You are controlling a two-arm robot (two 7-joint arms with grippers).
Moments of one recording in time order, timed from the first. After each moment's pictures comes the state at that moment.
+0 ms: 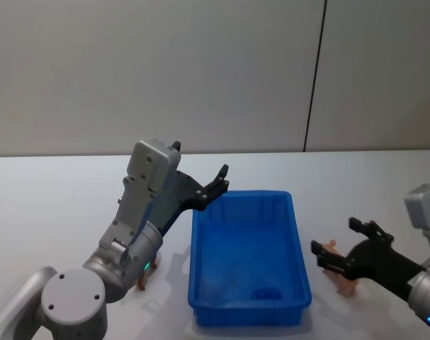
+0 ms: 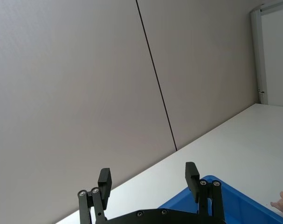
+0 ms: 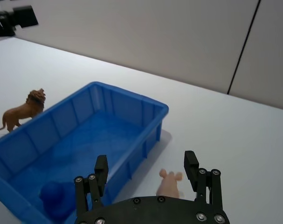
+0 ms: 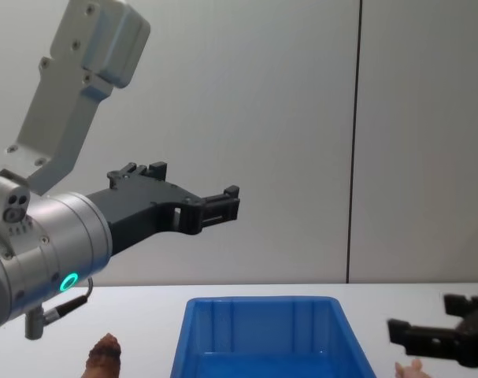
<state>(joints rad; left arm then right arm) -0.24 0.38 0.45 -1.63 -0.20 0.01 -0.01 0.05 0.39 -0.25 -1.61 0.30 0.18 0.37</state>
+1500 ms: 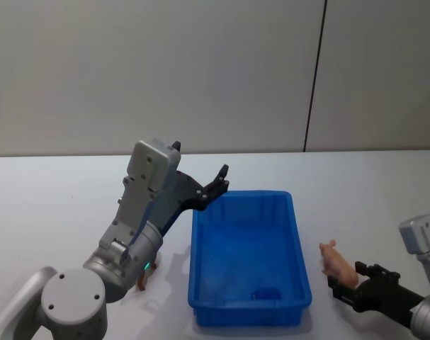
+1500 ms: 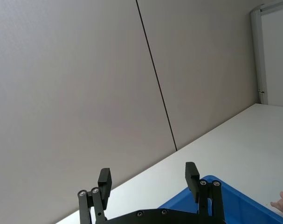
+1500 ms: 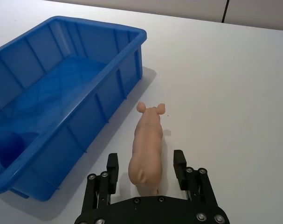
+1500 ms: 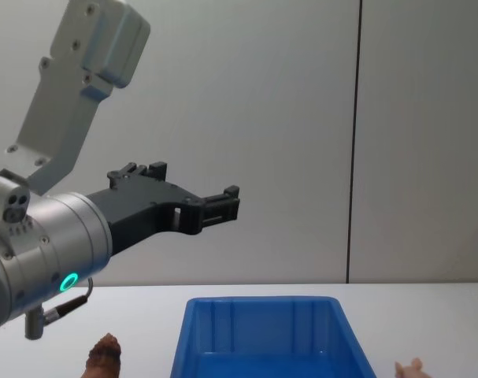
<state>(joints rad) -0.24 0.38 0.45 -1.63 -0.20 0.01 -0.01 0.06 0.38 -0.26 -1.47 0.32 0.27 0.35</state>
